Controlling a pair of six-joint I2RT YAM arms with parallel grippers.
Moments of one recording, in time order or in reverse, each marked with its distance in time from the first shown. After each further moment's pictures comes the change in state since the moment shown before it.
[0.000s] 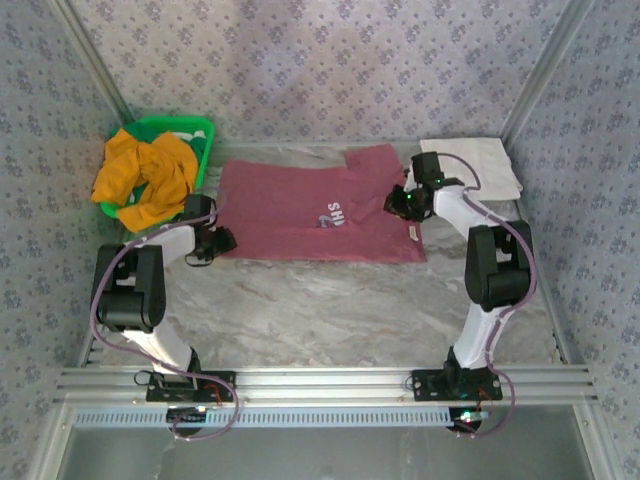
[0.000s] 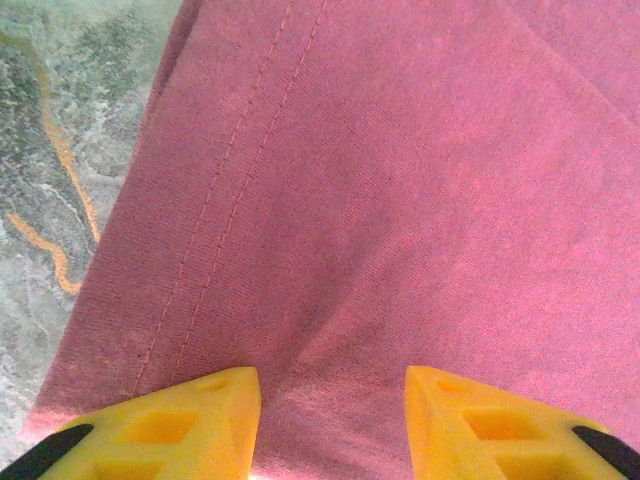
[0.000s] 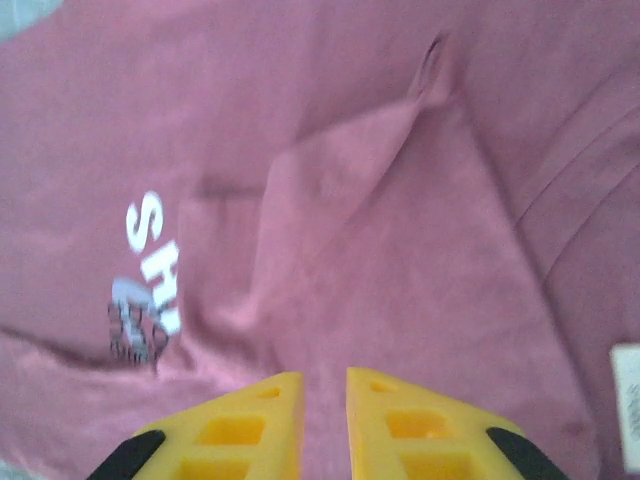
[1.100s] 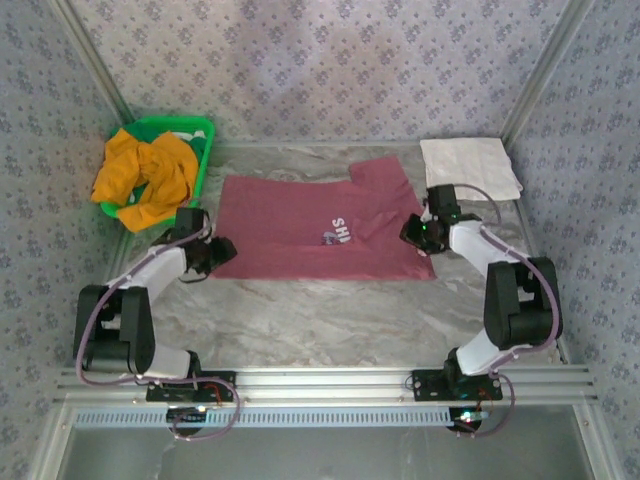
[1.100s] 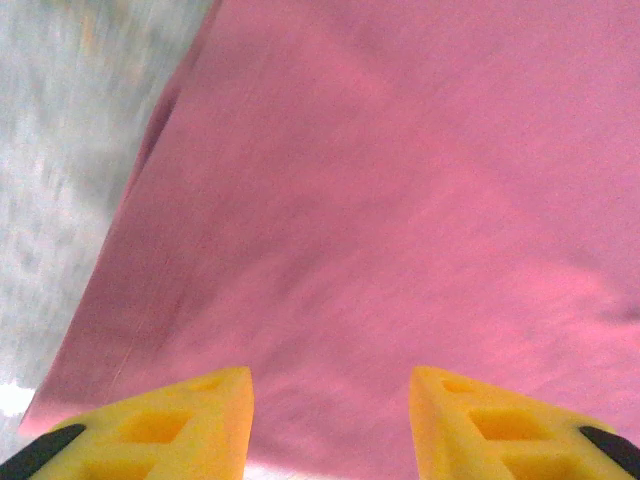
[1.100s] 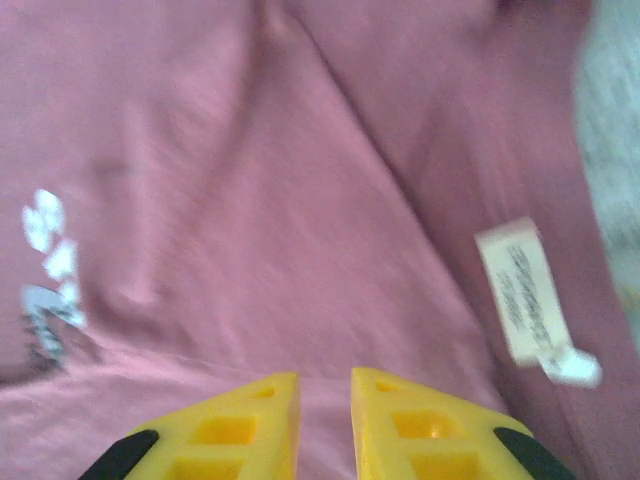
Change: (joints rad) left arm -0.011 -0.262 -0.126 -0.055 0.089 -0.111; right arm -0.039 -0.257 -0.327 0.080 0.085 0.050
